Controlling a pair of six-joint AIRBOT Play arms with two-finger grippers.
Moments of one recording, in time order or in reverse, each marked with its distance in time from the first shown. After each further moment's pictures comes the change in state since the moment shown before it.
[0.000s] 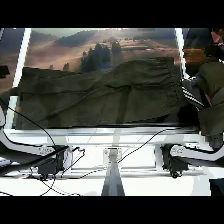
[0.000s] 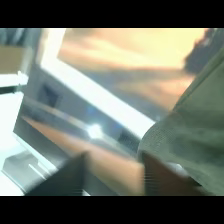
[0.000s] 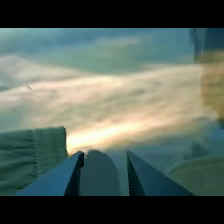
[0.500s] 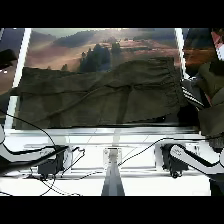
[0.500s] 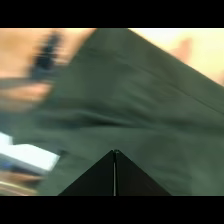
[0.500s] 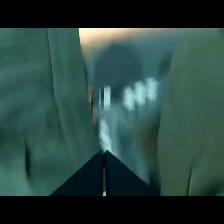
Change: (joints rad) left arm -0.069 0.162 -0.004 -0.500 -0.084 0.104; right arm -0.033 0.196 -0.028 -0.332 0.599 0.227
